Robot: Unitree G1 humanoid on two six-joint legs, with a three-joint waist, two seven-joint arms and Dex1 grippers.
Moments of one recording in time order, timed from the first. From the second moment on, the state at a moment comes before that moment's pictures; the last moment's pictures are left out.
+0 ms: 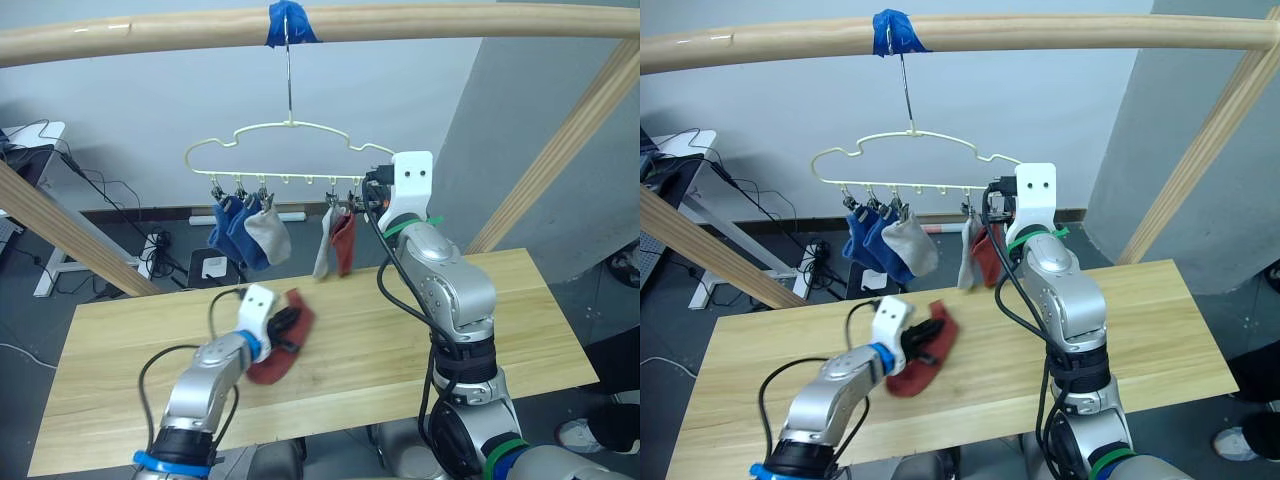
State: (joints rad) left arm -0.16 0.27 -0.10 -0.06 -0.28 0.51 -0.57; right arm -0.66 0.13 0.05 -0.24 0.10 0.86 -0.09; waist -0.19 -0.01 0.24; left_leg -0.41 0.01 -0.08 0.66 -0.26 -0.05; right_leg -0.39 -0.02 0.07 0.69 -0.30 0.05
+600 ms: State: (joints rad) left arm -0.39 -0.09 -0.14 0.05 -0.30 0.38 -0.44; right arm -0.66 0.13 0.04 -0.27 0.10 0.89 -0.09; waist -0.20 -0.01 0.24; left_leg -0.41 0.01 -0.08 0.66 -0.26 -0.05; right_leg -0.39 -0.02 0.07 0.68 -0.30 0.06
